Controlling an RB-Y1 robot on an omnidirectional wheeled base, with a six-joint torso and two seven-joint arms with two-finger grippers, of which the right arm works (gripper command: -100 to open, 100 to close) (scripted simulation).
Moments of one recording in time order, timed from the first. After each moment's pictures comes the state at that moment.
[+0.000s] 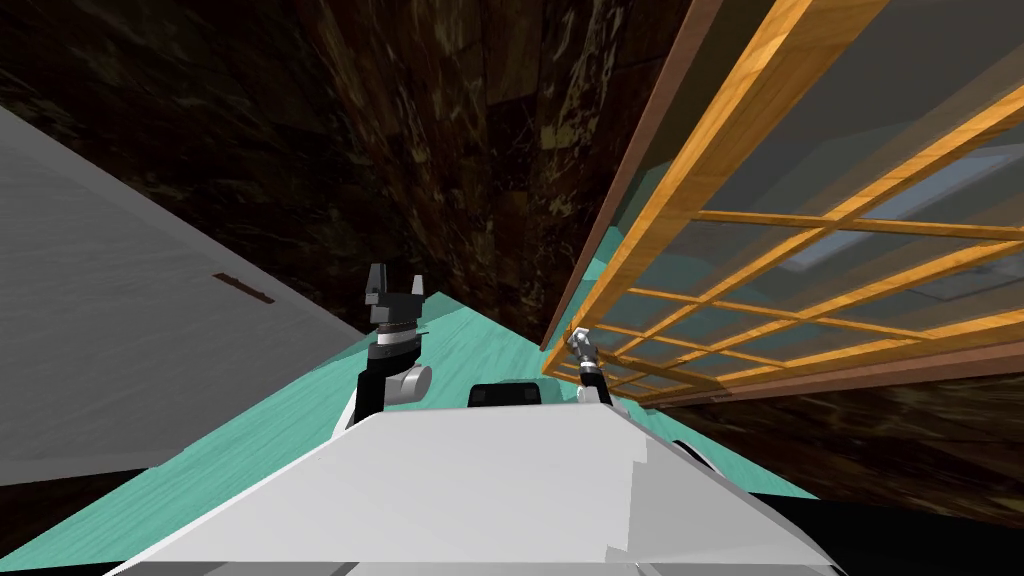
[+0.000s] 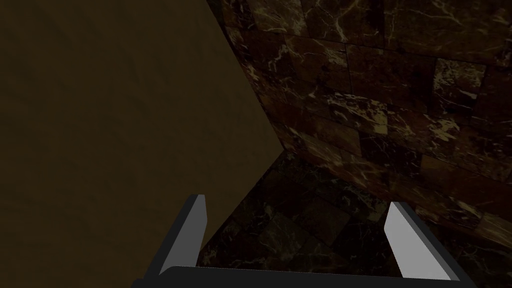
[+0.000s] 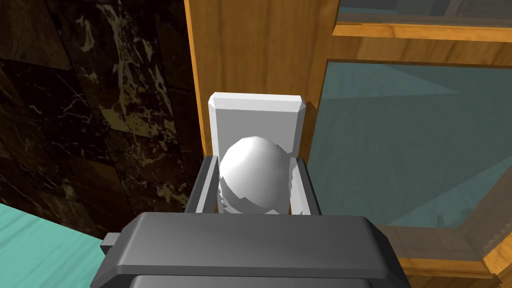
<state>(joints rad) 0.02 -0.34 0.18 -0.66 -0.52 -0.91 -1.59</state>
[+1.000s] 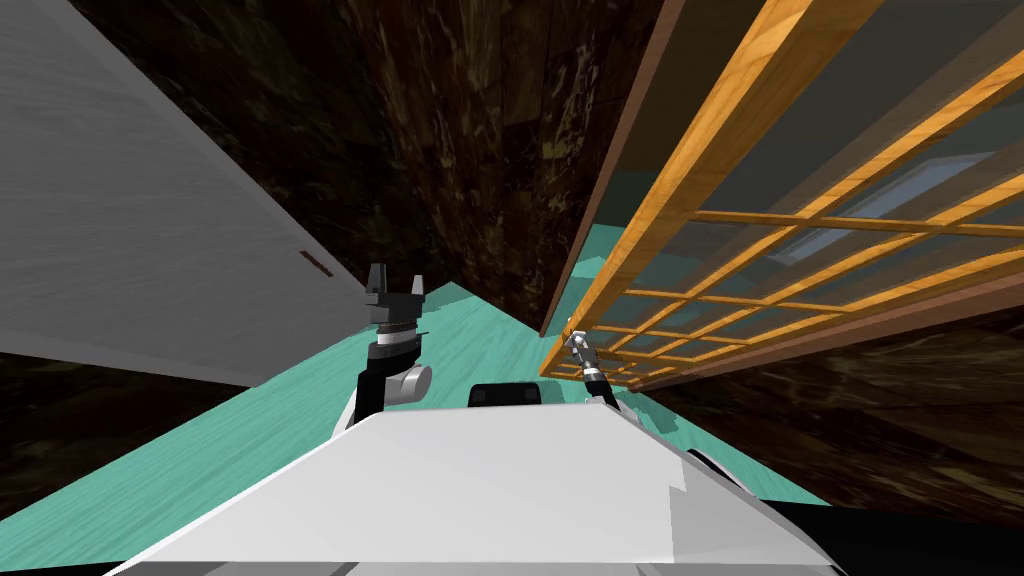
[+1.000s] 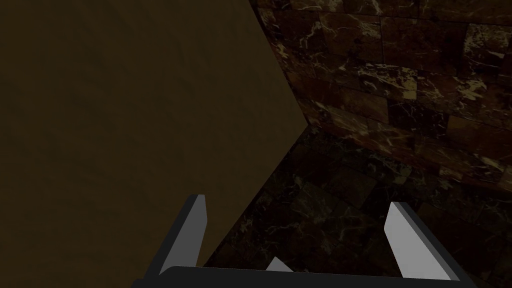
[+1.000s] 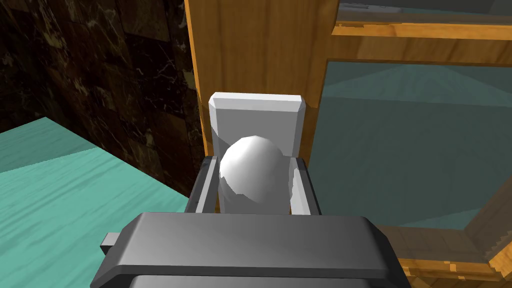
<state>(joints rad) 0.07 -0.42 0.30 -0.69 -0.45 -0.98 -1.72</state>
